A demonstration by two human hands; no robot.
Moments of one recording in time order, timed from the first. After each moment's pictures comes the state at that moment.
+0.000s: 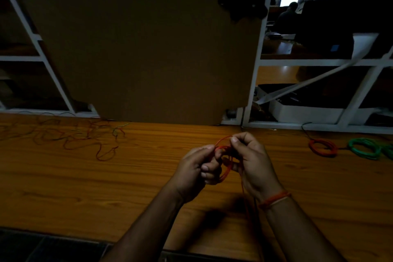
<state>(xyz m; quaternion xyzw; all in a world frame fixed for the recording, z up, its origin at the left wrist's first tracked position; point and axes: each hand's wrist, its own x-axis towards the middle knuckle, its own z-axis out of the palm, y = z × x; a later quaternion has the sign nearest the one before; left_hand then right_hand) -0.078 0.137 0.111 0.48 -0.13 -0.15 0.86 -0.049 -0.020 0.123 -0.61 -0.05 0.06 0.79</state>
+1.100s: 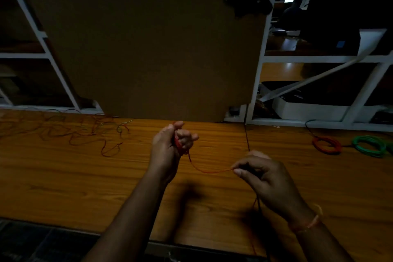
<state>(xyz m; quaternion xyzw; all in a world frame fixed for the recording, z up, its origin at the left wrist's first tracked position) -0.072 0.182 0.129 0.49 0.05 0.12 0.86 -0.084 -0.067 0.109 -0.82 -0.28 -0.07 0.49</state>
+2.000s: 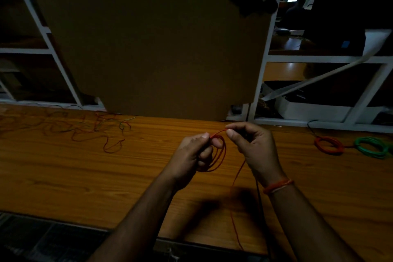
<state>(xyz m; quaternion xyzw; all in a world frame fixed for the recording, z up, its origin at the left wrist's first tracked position) -0.084 0.164 0.122 0.62 -0.10 -0.05 0.78 -0.039 -0.018 0.127 -0.72 -0.19 -0.11 0.66</state>
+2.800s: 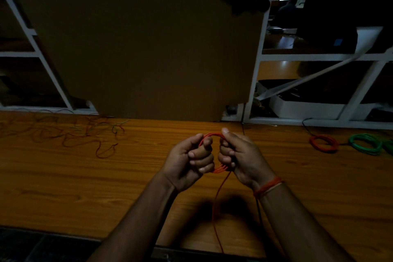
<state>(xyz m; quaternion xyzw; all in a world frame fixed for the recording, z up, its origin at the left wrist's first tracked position) -0.064 0.159 0.115 0.32 -0.10 -0.21 0.92 -0.036 -0.005 0.125 -0.60 -0.08 0.17 0.78</state>
